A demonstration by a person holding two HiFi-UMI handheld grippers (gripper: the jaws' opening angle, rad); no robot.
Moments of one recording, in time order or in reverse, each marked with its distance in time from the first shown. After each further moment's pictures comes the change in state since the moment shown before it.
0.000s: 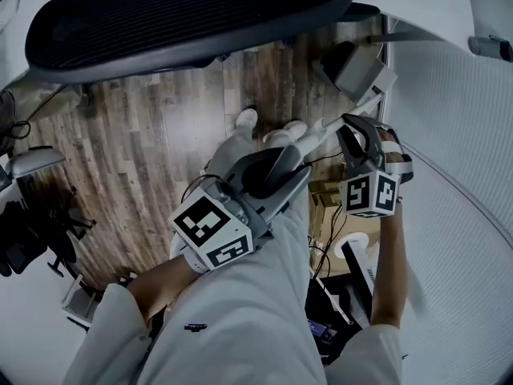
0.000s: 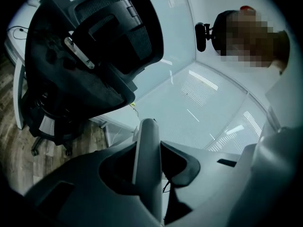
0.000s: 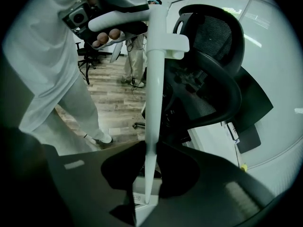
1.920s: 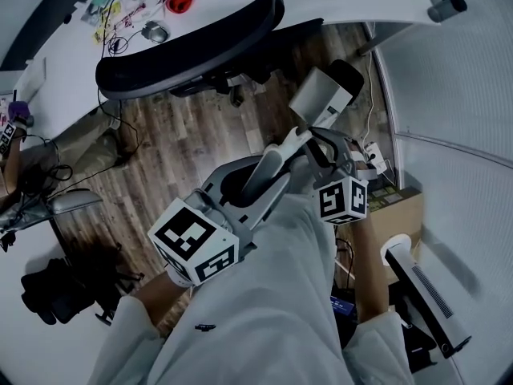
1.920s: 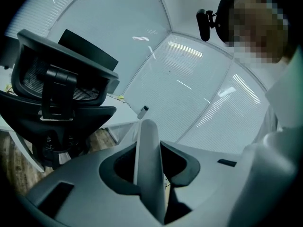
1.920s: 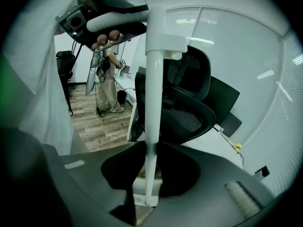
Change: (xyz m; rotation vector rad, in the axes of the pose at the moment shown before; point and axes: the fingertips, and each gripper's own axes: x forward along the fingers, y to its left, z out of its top) left arm -0.061 -0.084 0.049 0.350 0.274 0.029; right arm -0.059 0.013 0.097 0.380 -0.219 -0.229
